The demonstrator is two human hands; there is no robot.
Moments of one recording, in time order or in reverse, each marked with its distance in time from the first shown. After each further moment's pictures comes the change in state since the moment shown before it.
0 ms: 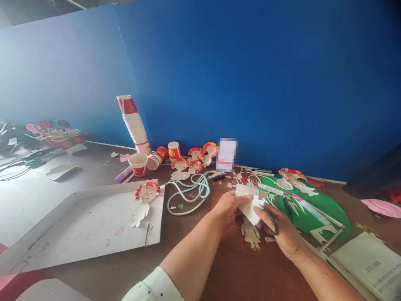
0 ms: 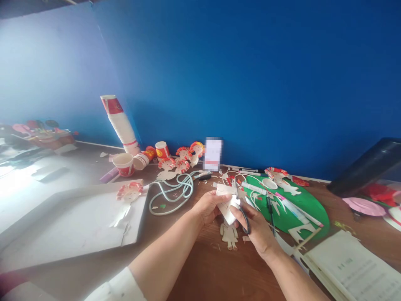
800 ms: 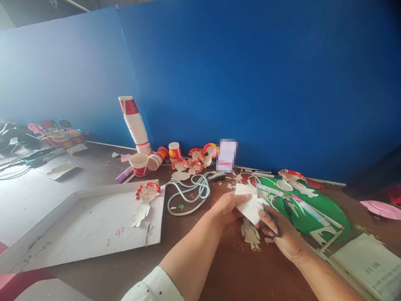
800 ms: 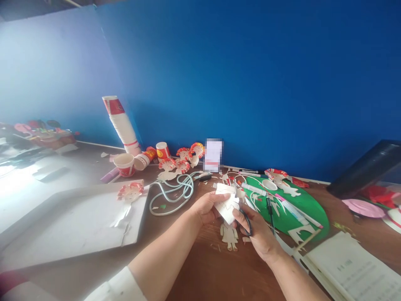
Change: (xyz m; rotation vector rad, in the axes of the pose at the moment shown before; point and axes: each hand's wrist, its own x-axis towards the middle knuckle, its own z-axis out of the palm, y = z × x) left_hand -0.003 0.010 0.001 -0.066 -0.084 -0.084; right_hand 0.000 0.002 -0.002 0.156 -0.096 0.020
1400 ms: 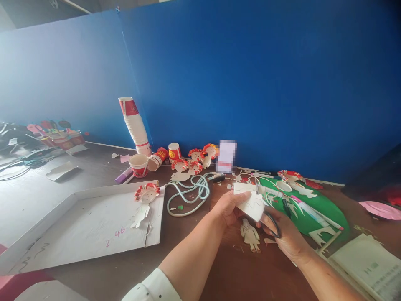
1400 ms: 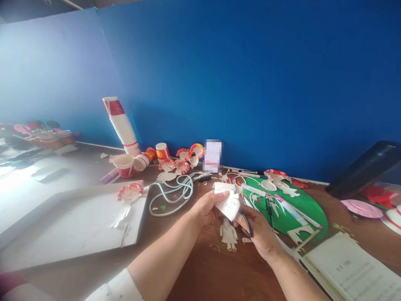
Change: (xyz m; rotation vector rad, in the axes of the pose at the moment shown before) left_hand 0.001 -0.004 0.002 -0.034 0.008 0.094; right_hand 0.001 0.000 -0.007 -0.110 -0.021 -0.042
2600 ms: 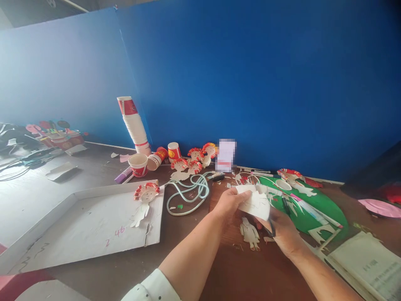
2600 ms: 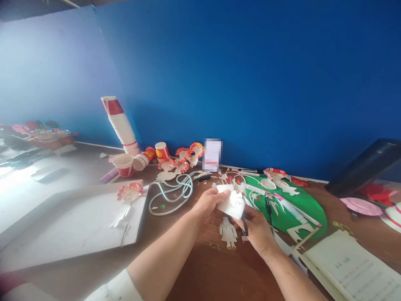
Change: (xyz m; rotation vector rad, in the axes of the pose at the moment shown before) left_hand -0.001 -0.004 0.002 0.211 0.096 0.117; right_hand 0.000 -0.007 0.006 -0.207 0.175 0.007
